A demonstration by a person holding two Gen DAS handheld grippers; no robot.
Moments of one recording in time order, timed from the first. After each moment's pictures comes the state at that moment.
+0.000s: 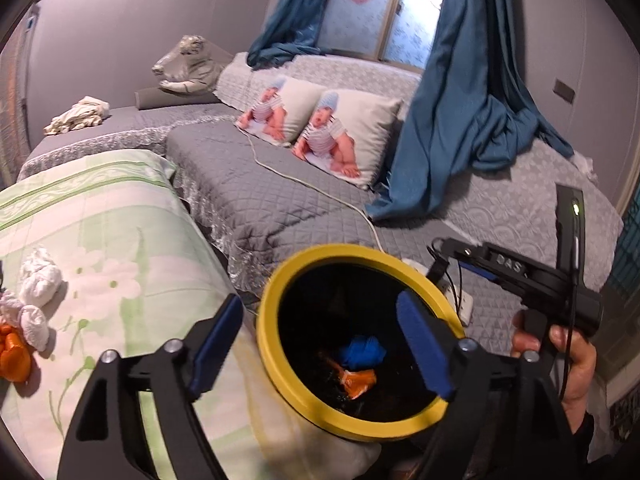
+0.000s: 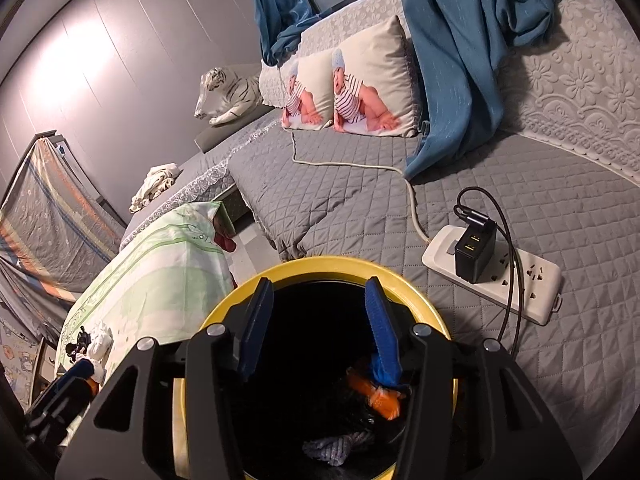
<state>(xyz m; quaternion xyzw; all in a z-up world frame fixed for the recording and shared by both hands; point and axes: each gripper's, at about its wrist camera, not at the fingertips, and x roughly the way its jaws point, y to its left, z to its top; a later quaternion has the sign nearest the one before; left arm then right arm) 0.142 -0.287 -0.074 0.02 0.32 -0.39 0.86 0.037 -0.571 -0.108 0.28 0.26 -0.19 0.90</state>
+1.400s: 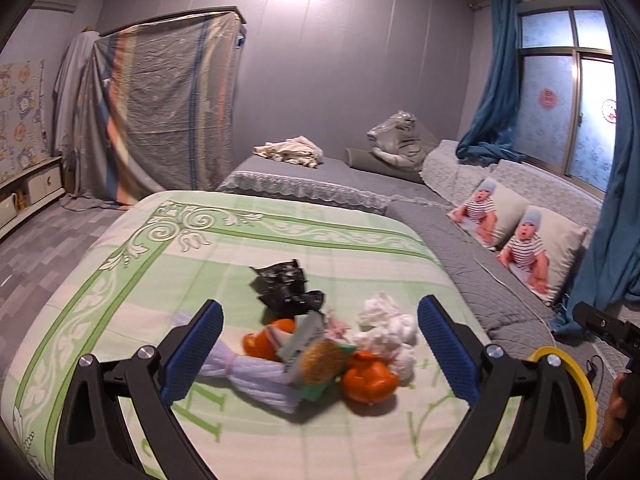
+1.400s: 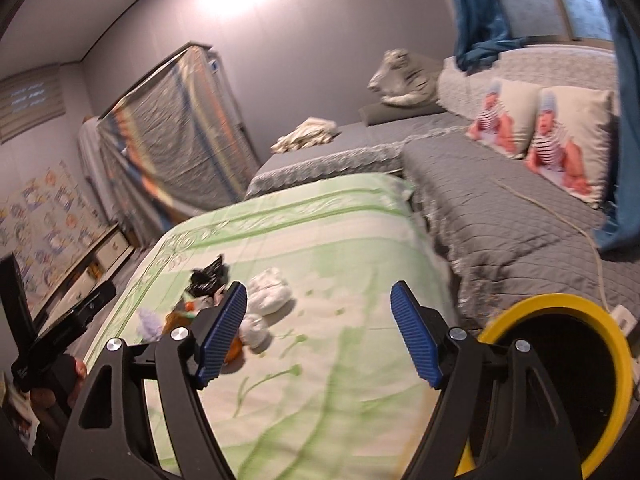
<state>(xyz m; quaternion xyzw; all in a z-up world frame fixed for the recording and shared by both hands) 0.182 0.010 -0.023 -0.07 0.23 -0.06 0.97 0.147 -0.318 -0.030 0.14 0.25 0.07 0.95</state>
